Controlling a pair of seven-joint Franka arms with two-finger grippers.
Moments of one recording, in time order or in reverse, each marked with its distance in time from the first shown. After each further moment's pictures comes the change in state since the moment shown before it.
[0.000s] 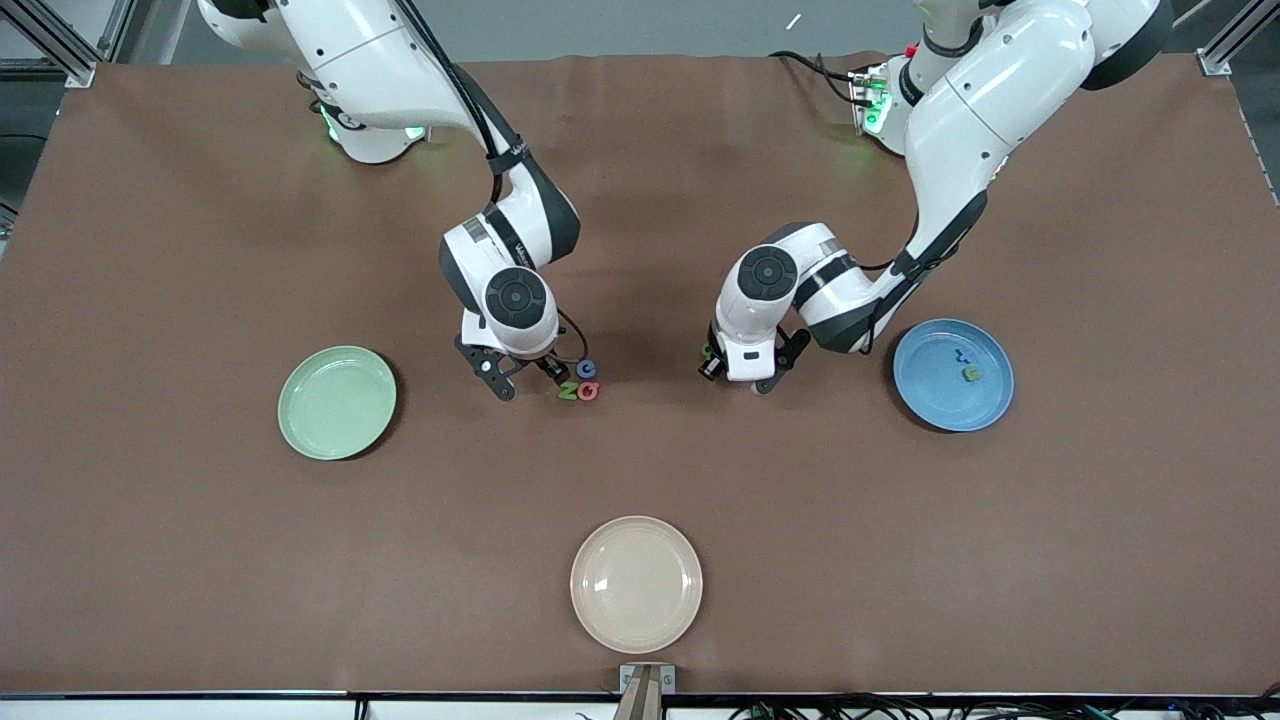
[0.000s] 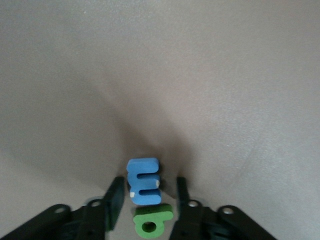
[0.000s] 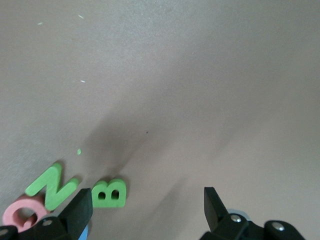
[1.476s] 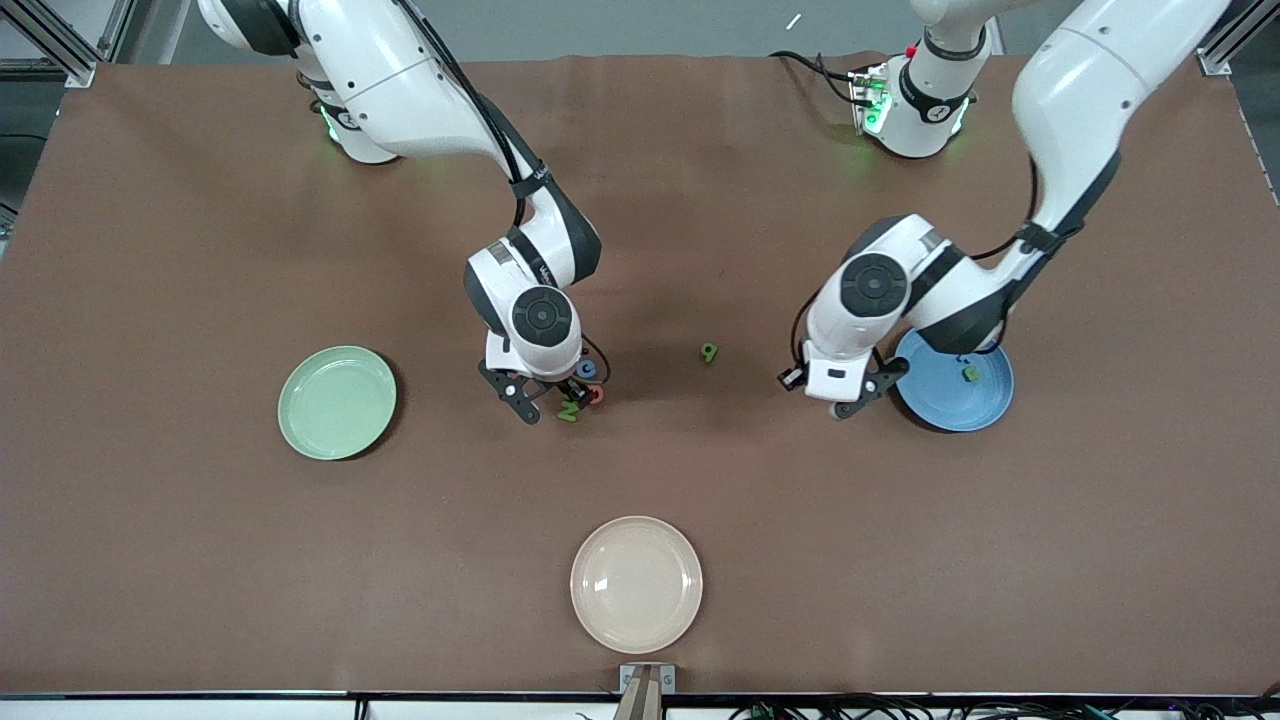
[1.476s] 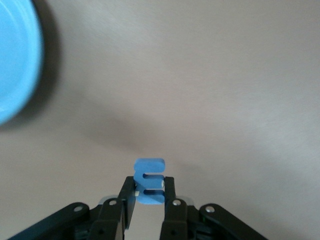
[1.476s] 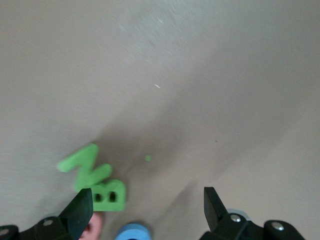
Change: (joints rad) left arm 0.474 -0.128 -0.292 -0.066 0.022 -0.272 0.505; right arm 0.008 0.128 -0.008 0.172 -0.016 0.053 -0.011
